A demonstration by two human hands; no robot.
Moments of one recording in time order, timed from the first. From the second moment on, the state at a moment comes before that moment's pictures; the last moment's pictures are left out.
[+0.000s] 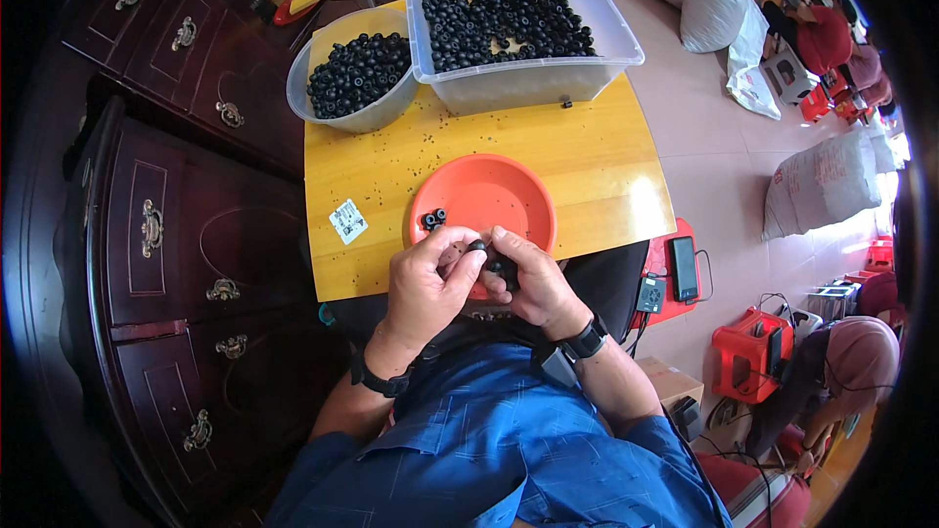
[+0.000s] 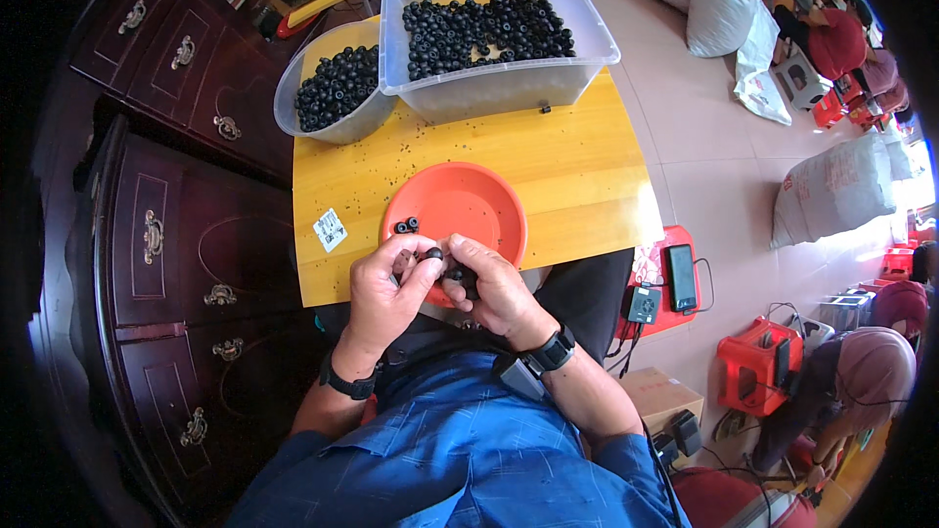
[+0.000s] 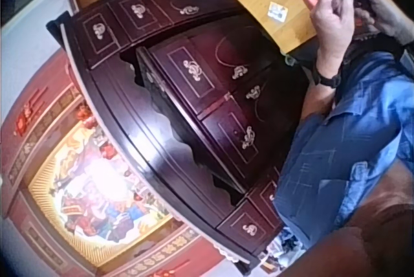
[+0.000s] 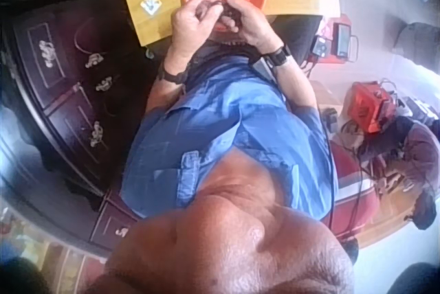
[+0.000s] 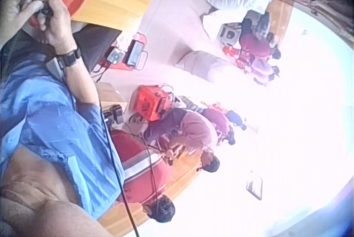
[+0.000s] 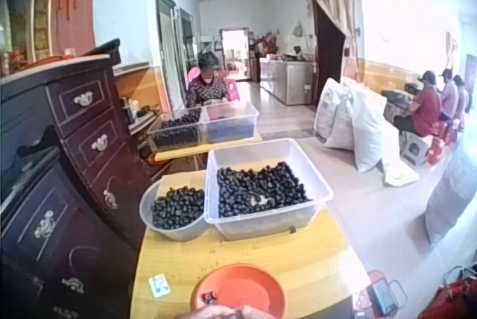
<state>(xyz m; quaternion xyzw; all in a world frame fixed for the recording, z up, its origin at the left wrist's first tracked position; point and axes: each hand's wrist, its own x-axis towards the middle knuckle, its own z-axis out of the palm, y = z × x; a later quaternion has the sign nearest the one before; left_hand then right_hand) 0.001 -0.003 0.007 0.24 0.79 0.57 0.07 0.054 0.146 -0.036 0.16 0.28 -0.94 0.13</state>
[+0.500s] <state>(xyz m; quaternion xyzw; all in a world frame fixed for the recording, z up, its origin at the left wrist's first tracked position) 0.000 -0.003 -0.008 0.22 0.74 0.62 0.15 0.056 0.151 -0.038 0.08 0.26 -0.96 0.11</state>
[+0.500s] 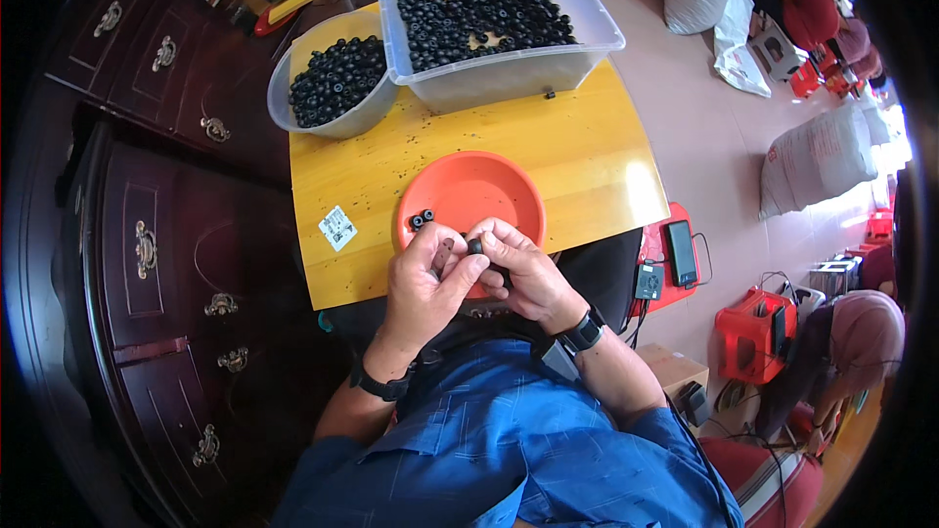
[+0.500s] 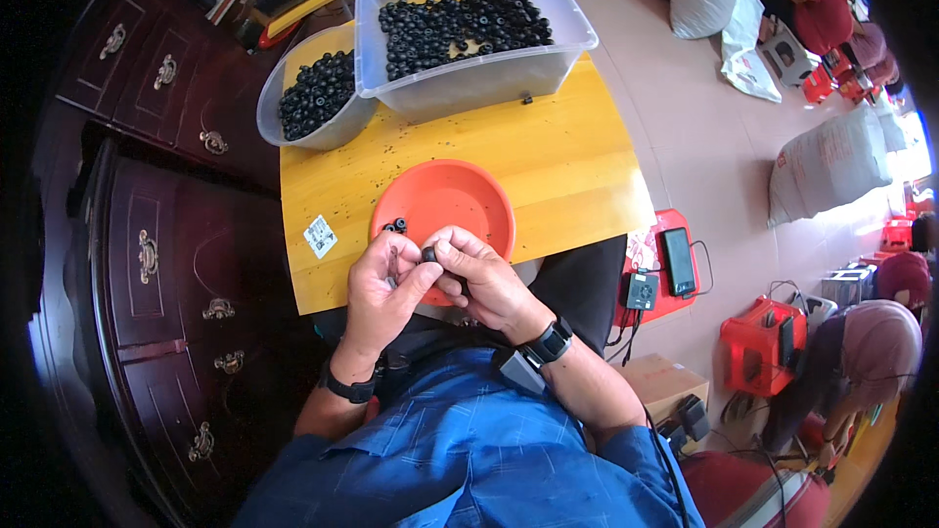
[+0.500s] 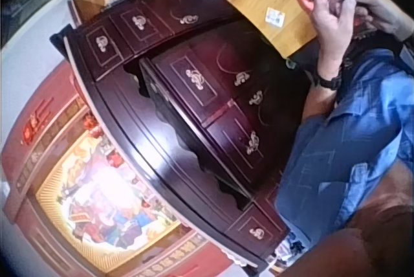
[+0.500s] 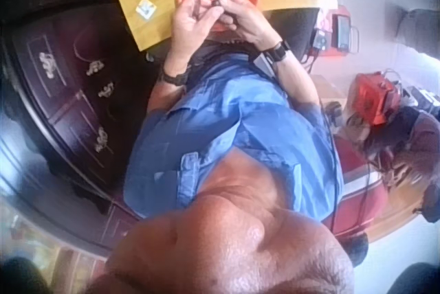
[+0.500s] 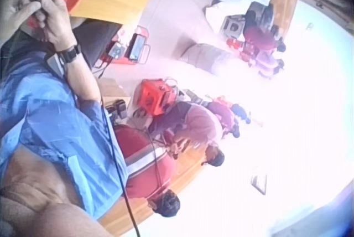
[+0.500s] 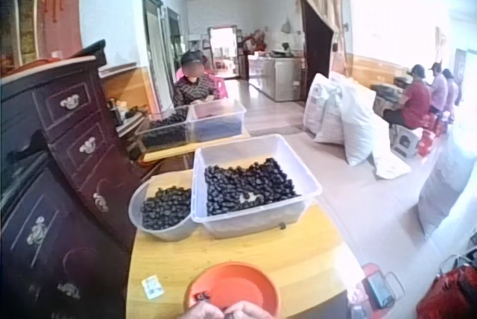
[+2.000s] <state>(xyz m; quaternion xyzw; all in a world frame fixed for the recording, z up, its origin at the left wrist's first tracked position) -0.014 0.006 0.016 0.41 0.85 0.33 -0.03 0.059 0.155 -0.042 0.07 0.24 -0.97 0.08</state>
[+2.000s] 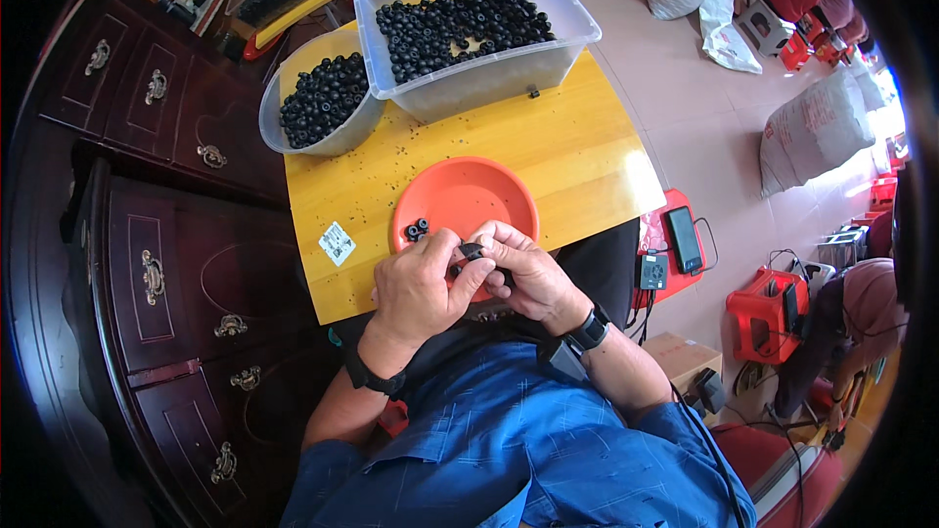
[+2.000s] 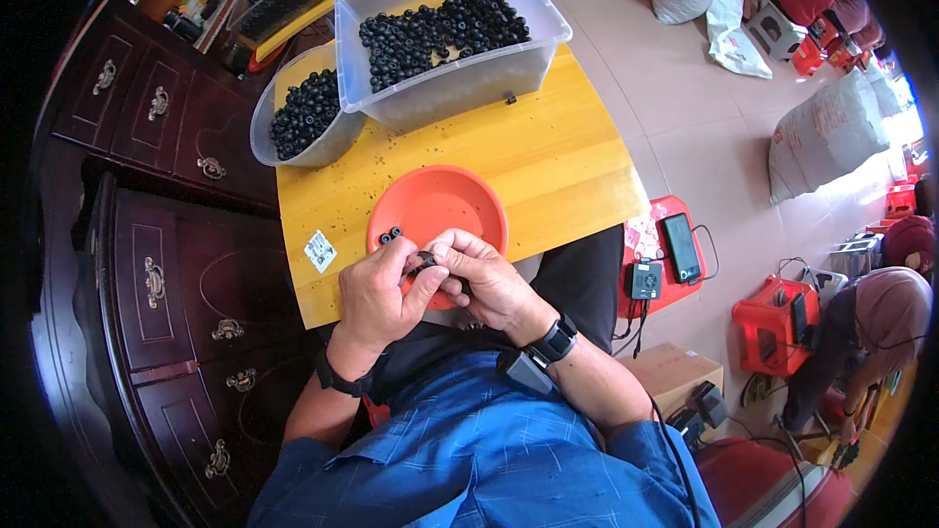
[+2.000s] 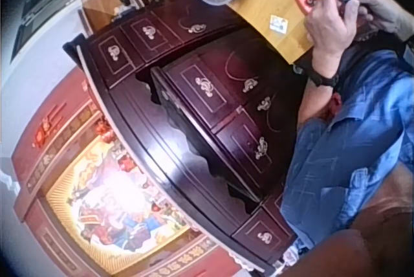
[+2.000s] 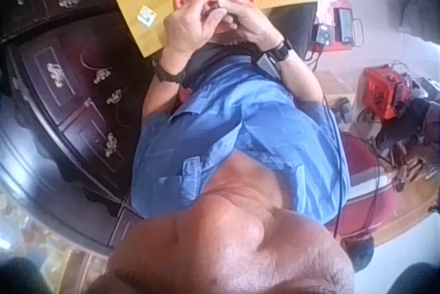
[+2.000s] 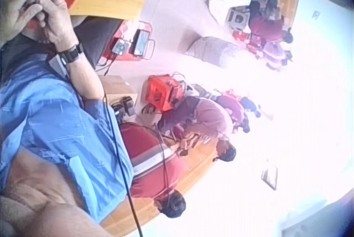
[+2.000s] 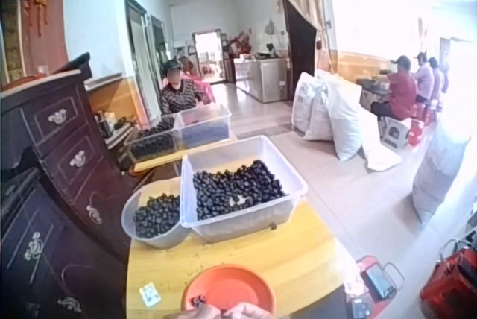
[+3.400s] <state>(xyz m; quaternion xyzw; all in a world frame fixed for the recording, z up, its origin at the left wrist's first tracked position) -0.027 0.000 0.029 0.33 0.80 0.48 0.11 0.055 0.147 -0.040 0.16 0.26 -0.95 0.09</state>
